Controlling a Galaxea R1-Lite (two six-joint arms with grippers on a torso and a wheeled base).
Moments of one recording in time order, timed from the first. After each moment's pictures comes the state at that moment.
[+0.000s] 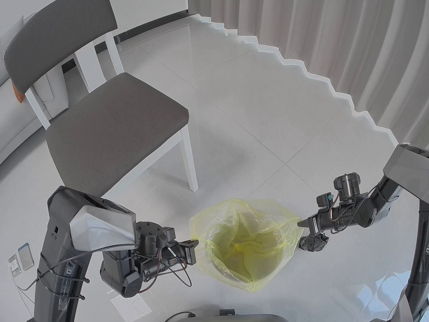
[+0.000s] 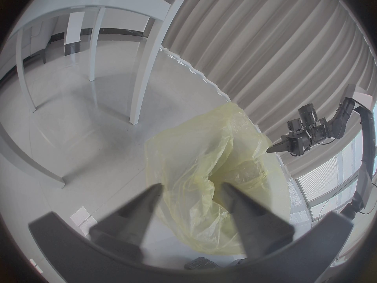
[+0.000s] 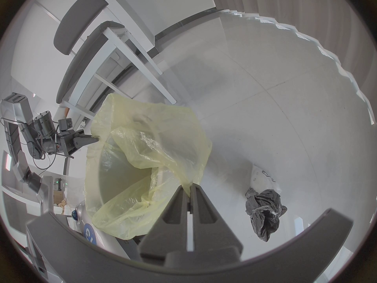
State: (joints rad) left arm -0.49 2.51 -0.58 -1.47 -0.18 -0.33; right arm 0.12 2.28 -0.88 -0.53 0.45 -0.14
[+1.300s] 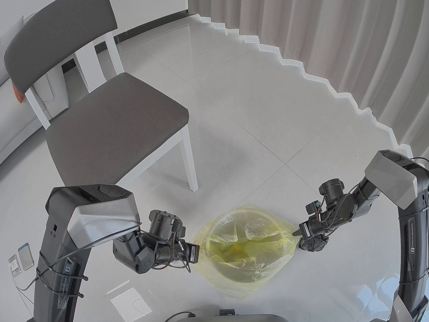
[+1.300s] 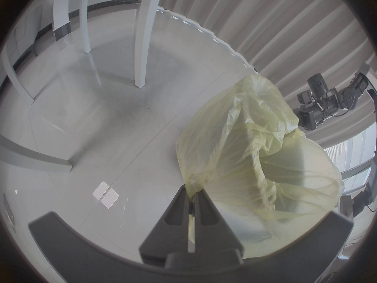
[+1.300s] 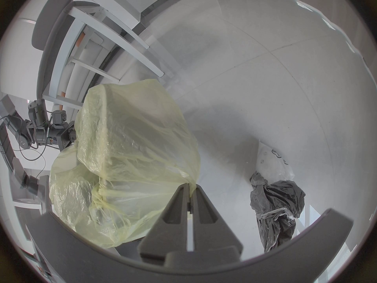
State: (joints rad) left arm -0.46 2.51 -0.90 -0.81 -0.18 -0.18; right arm 0.11 2.50 -1.19 -0.21 0.43 -0.18
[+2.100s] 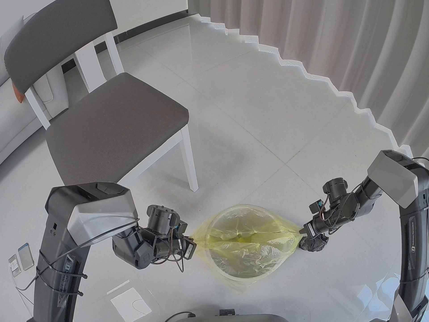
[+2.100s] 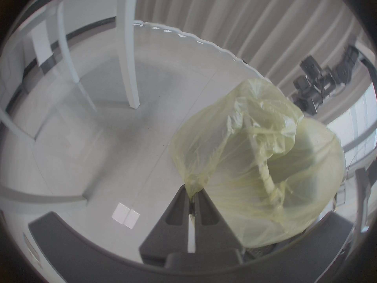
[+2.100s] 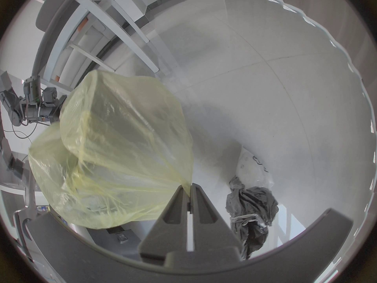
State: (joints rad) left arm -0.43 2.52 -0.95 -0.82 -0.10 0.14; right arm 0.08 2.50 -1.20 -0.22 0.34 -0.31
